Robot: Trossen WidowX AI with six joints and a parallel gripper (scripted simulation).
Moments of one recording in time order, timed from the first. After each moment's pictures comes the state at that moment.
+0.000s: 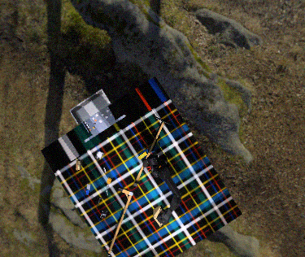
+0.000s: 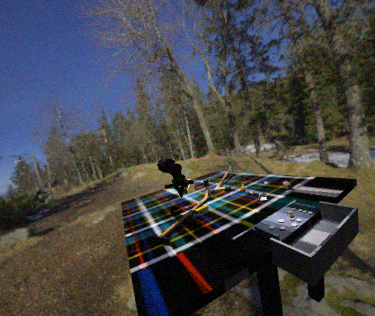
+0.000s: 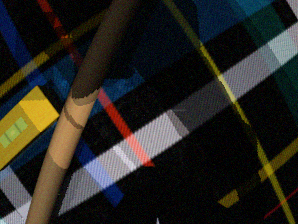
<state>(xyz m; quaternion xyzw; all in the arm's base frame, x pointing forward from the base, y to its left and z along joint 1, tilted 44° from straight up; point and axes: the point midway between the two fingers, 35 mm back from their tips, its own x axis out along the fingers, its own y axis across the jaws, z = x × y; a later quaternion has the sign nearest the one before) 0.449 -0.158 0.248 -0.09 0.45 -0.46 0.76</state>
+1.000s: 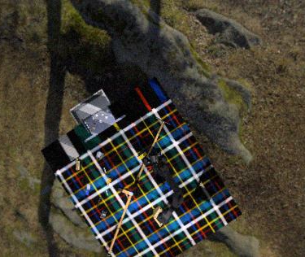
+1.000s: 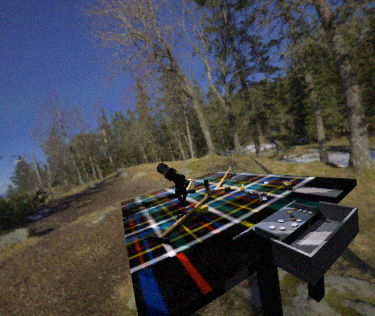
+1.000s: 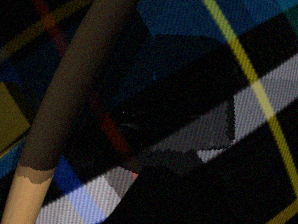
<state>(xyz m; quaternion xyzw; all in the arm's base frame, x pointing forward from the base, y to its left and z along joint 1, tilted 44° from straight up) 0.452 -0.204 0.205 -0.10 0.46 -0.44 0.76</state>
